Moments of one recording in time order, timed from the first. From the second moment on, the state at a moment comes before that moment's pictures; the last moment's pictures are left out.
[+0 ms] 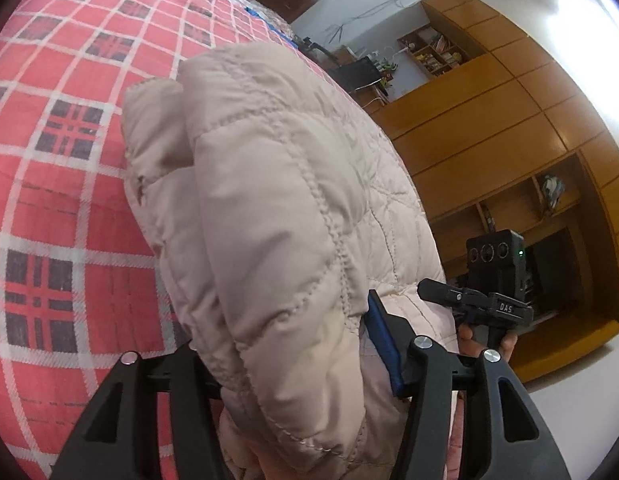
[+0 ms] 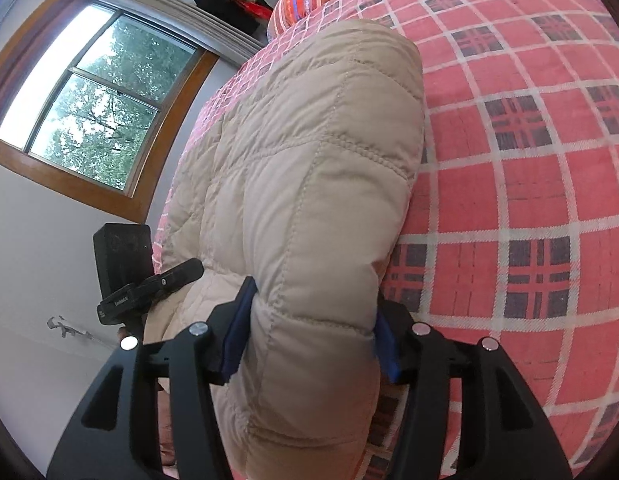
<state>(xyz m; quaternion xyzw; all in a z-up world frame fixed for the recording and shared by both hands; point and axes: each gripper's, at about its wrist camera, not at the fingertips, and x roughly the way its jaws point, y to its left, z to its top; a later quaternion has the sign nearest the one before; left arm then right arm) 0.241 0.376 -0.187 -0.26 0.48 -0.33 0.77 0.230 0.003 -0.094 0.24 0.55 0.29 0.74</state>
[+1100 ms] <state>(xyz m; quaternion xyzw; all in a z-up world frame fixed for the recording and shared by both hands) 0.079 0.377 -0.112 -0.11 0.45 -0.08 0.88 0.063 0.000 -0.060 0.11 0.50 0.11 0.85</state>
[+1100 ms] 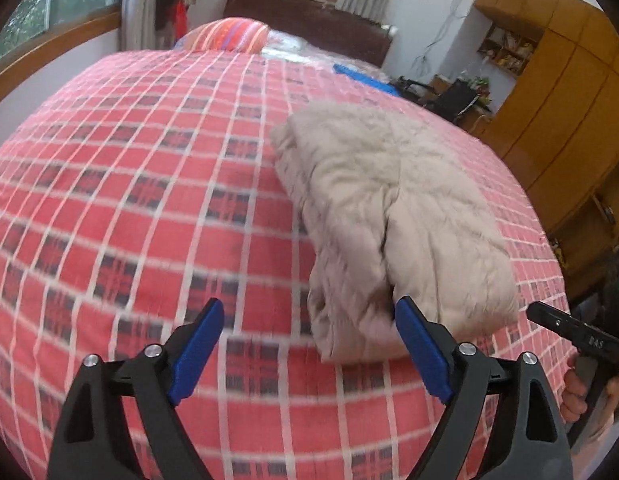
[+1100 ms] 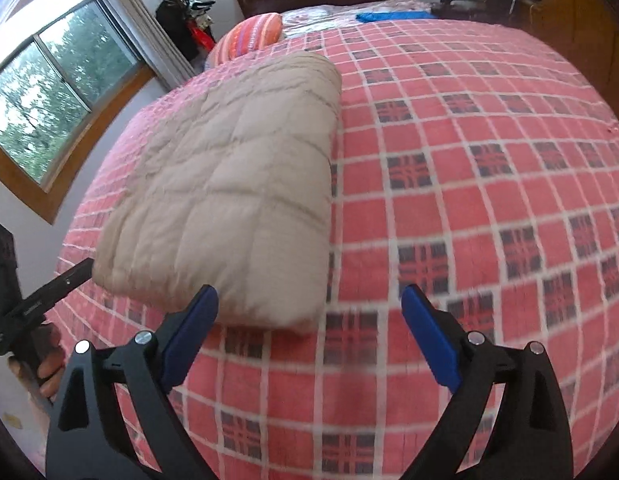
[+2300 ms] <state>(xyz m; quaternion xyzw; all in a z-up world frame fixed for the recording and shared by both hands) -0.075 0.335 -0.051 0.02 0.36 0.04 0.93 -0.087 0.055 0.006 0.01 0.41 0.03 0.91</state>
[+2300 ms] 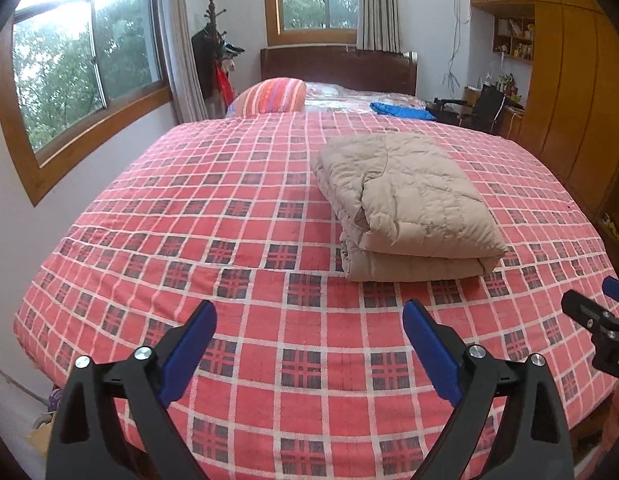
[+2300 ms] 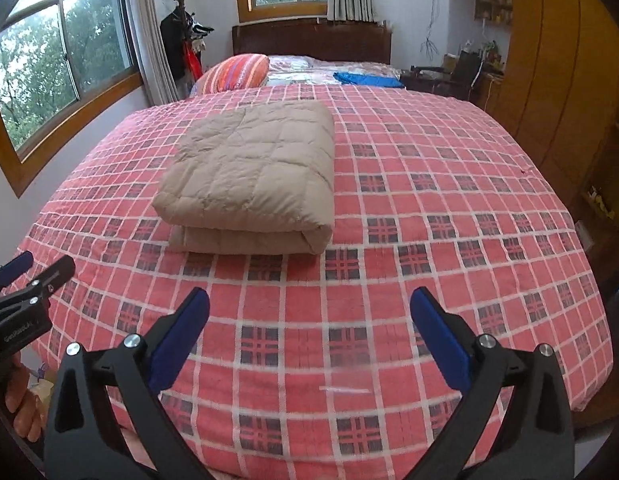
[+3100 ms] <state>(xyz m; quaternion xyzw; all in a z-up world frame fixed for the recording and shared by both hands) -0.095 0.337 -0.045 0.02 0.35 0.04 0.94 -0.108 0.067 0.014 -0.01 0.40 0.03 0.92</state>
